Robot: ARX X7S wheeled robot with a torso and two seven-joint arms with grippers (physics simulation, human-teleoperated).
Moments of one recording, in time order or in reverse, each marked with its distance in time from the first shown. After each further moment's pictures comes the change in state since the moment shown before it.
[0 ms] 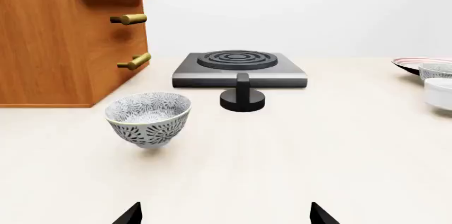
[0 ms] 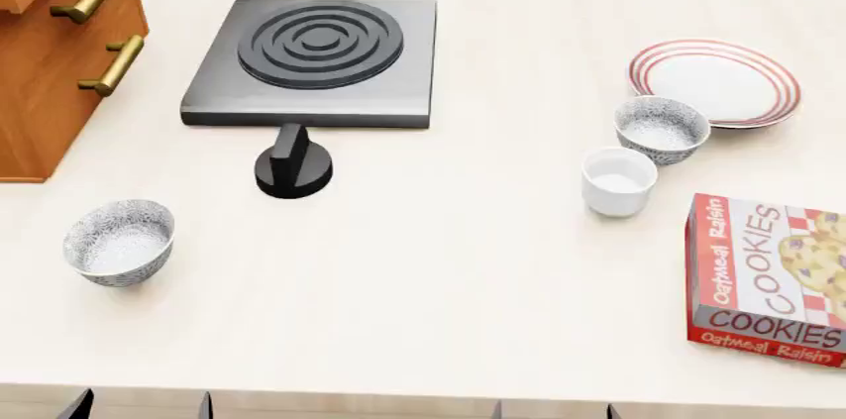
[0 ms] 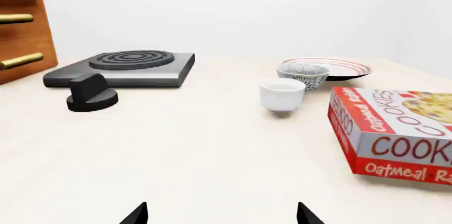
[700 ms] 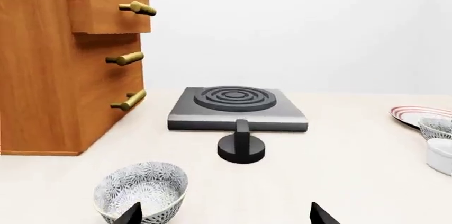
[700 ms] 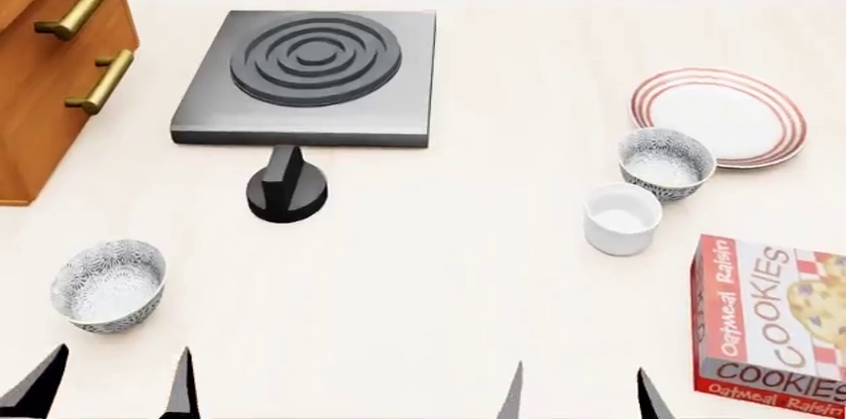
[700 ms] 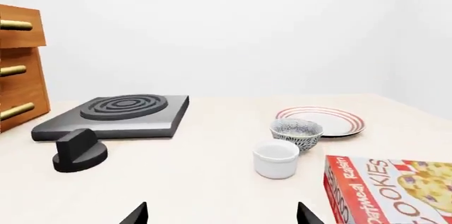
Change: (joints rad) left arm -0.017 -0.092 0.057 0.176 -0.113 -0.099 -0.060; right arm -0.025 0.089 -0.051 -0.210 0.102 0.068 0.088
